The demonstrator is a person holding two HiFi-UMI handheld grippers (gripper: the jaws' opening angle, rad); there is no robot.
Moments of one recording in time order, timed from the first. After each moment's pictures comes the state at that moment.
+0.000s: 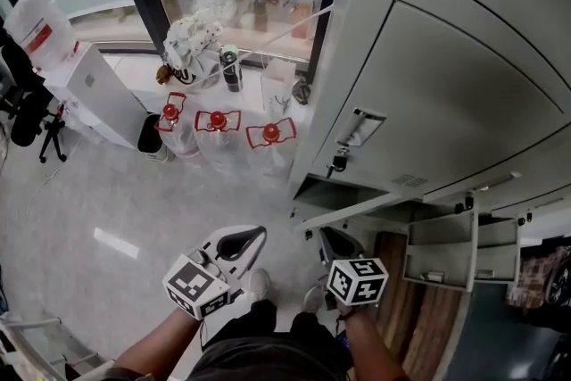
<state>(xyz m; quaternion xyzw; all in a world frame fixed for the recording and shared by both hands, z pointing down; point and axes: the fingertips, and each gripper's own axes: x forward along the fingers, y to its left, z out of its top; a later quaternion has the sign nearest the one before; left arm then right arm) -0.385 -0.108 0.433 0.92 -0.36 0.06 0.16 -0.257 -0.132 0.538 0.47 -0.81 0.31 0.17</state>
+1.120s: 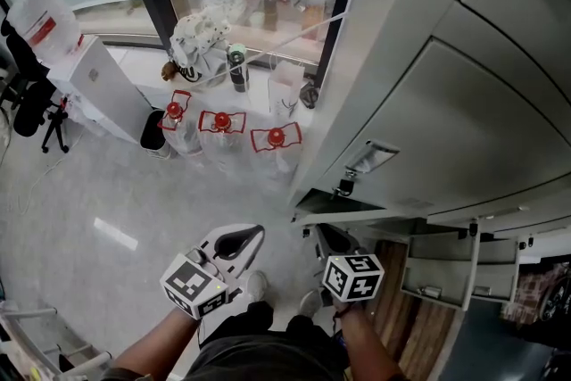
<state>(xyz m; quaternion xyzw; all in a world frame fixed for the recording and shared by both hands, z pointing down) -0.397 -0.144 0.434 0.90 -0.39 0.06 0.17 -0.275 -0.178 0.542 0.45 -0.82 0.31 0.18</state>
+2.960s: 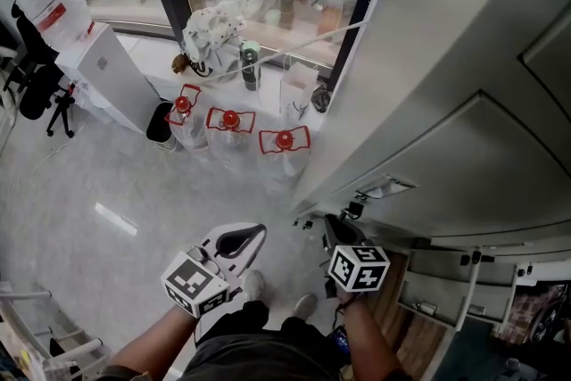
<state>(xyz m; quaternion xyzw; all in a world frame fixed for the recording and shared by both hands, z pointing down) -0.406 -0.170 0.441 0.89 -0.41 0.06 0.18 -0.277 -0.233 0.548 0.44 -0.82 0.31 0.19</state>
